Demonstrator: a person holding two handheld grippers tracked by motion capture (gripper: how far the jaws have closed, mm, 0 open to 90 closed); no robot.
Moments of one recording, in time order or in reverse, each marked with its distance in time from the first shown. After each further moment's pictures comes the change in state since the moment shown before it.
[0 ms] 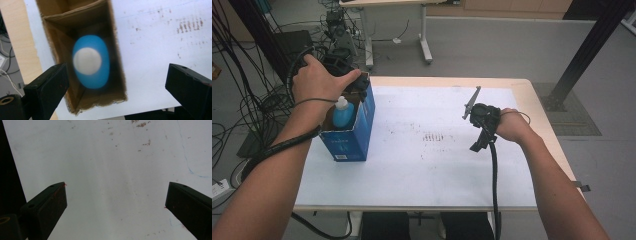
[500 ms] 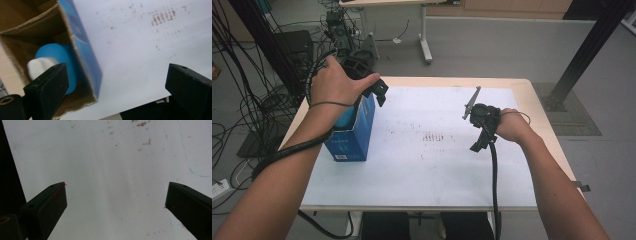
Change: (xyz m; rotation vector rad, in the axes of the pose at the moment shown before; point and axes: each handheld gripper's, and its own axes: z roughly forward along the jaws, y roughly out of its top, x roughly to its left) left arm -0.040 0.002 0.001 -0.003 -0.057 0.141; right arm 0.000 0.000 0.000 0.002 0.001 0.002
